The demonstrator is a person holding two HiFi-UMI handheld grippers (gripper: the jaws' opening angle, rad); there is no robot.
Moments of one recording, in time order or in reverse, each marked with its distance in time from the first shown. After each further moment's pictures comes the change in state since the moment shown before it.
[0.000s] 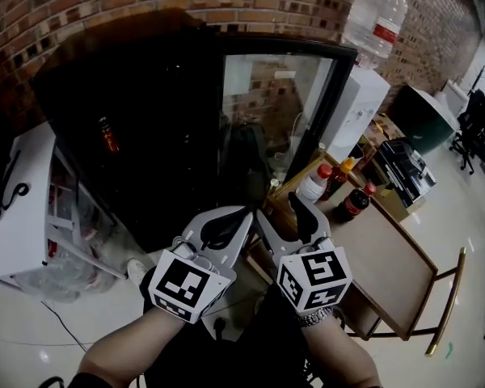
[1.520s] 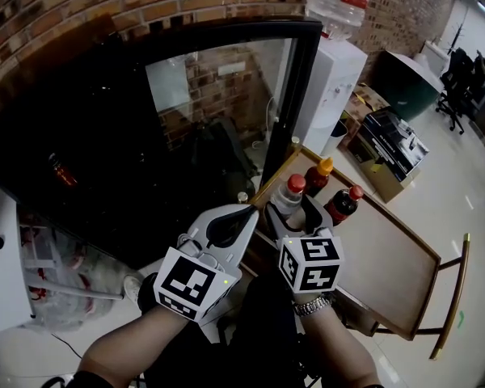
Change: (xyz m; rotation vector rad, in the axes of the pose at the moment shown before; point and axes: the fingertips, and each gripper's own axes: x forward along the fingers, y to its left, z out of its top) left arm 0.119 -0.012 -0.027 0.008 0.074 -0.194; right arm 0.031 -0.145 -0.081 0.133 0.186 -0.288
